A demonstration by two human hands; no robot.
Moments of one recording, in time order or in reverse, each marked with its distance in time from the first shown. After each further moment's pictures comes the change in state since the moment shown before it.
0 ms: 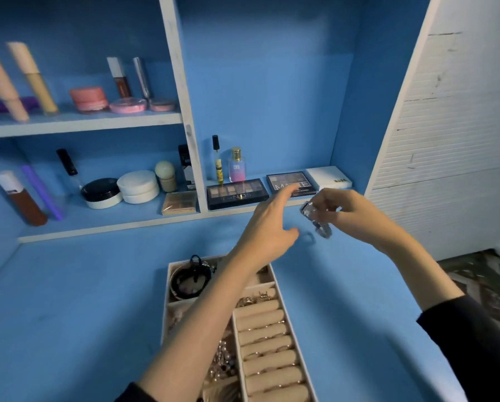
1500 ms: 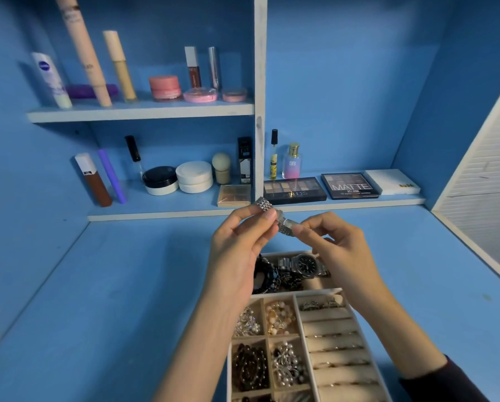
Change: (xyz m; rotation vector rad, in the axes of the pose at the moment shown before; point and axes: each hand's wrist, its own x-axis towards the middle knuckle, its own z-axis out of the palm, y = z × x) left_hand -0.076 -0.037 -0.072 -1.230 0.529 -0.272; right_hand -0.022 -0.068 0.120 0.504 0.152 0.017
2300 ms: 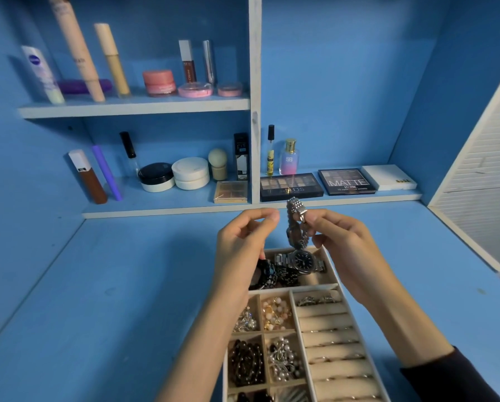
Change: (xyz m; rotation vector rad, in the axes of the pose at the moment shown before) left_hand -0.003 -0.010 -0.001 0.480 0.034 0.091; right_hand 0.004 0.002 -0.011 0.249 -0.101 0.121
